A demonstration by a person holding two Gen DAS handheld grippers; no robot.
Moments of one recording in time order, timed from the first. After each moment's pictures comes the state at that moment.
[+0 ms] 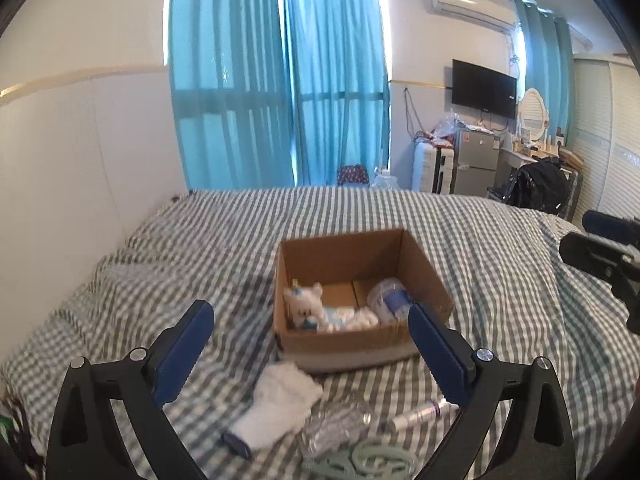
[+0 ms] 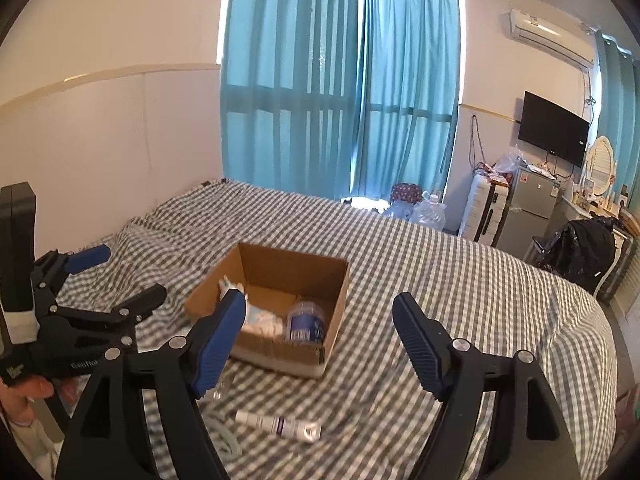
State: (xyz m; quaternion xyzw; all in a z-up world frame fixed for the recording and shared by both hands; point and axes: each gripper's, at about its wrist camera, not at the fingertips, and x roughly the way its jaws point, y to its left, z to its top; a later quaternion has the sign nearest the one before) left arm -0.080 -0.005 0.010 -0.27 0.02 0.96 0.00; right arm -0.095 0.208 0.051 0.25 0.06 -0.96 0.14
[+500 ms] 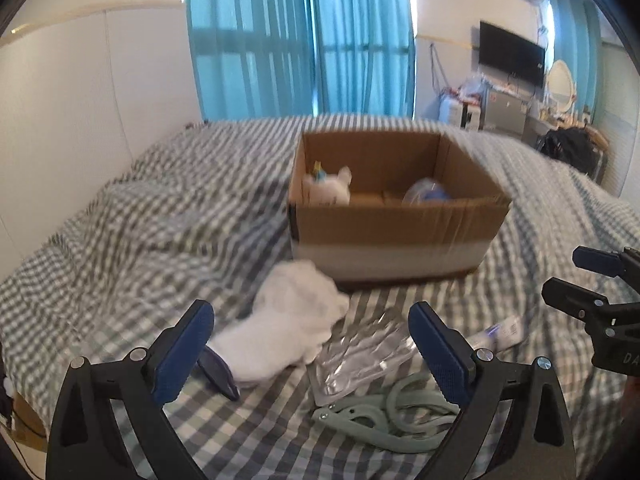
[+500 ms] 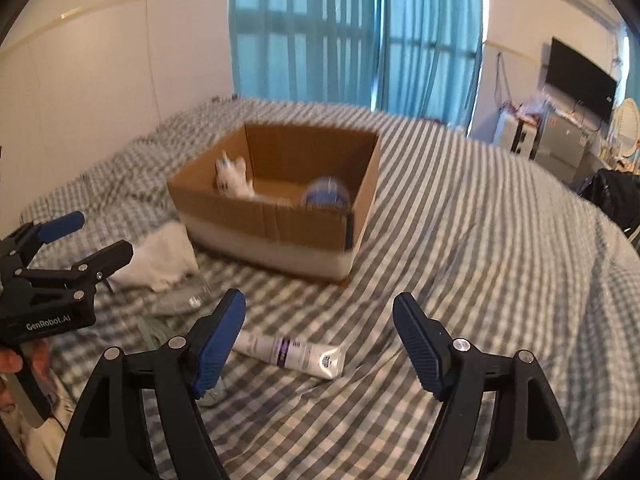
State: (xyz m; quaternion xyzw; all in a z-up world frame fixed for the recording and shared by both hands) left arm -0.084 -0.021 -0.103 -0.35 0.02 0.94 -0.04; right arm -0.115 0.202 -0.099 0.36 0.07 -0.92 0.17
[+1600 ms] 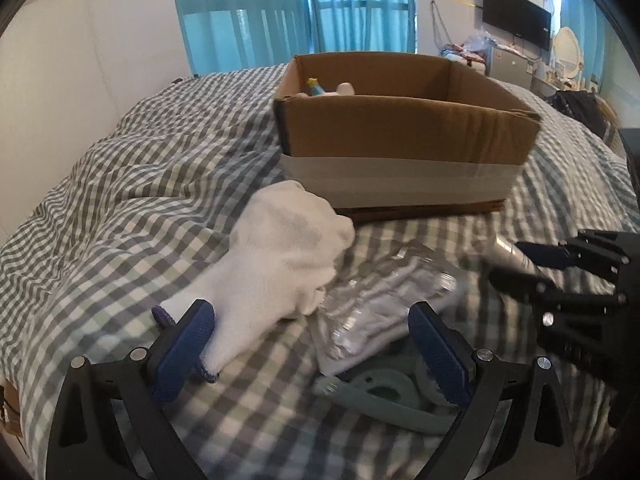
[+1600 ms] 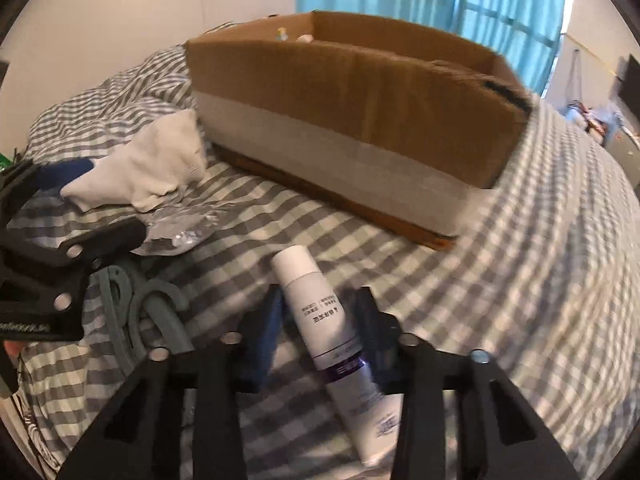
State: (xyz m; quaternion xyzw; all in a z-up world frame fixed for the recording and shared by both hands) left arm -0.087 -0.013 -0.153 -0.41 0.03 0.91 -0.04; right arm -0.150 0.147 -0.191 0.42 0.14 -0.86 0.25
